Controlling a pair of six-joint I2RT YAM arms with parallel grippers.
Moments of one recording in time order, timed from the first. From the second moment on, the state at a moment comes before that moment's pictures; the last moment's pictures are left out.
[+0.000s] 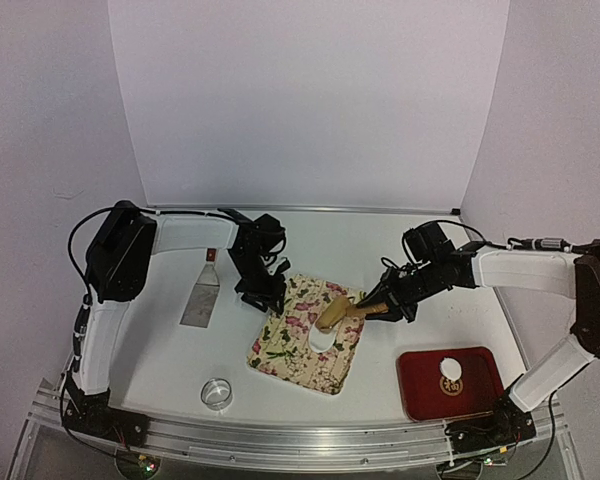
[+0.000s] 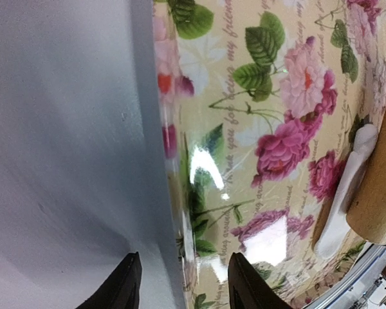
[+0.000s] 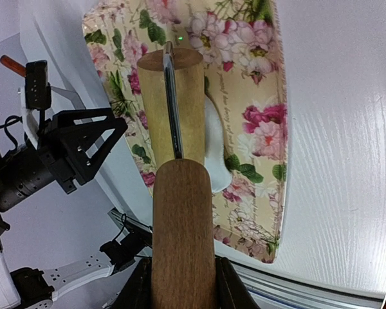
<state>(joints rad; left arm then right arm) -0.74 2.23 1.73 -0.88 0.31 -0.33 0.56 1.53 0.93 -0.40 -0.58 1.23</state>
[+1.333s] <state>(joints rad) -0.70 2.18 1.56 -0.70 0.47 -0.34 0.58 1.46 0.81 -0.29 -0.53 1.21</state>
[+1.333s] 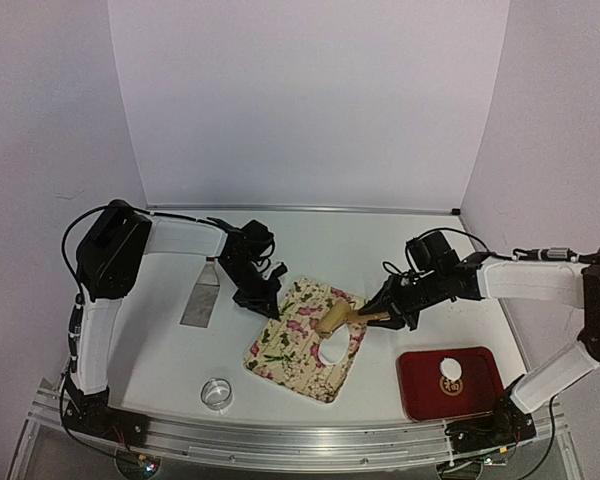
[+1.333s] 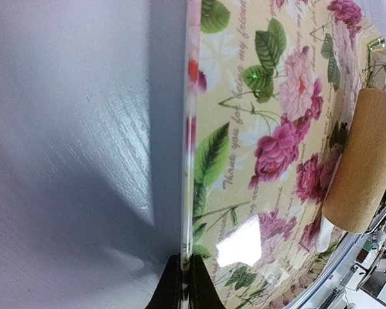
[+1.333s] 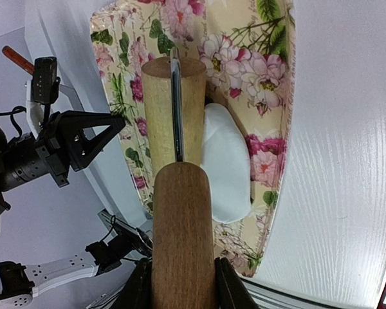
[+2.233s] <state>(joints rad) -0.67 2.18 1.58 -0.74 0.45 -0.34 0.71 1.45 0.91 -0.54 -0.53 1.13</state>
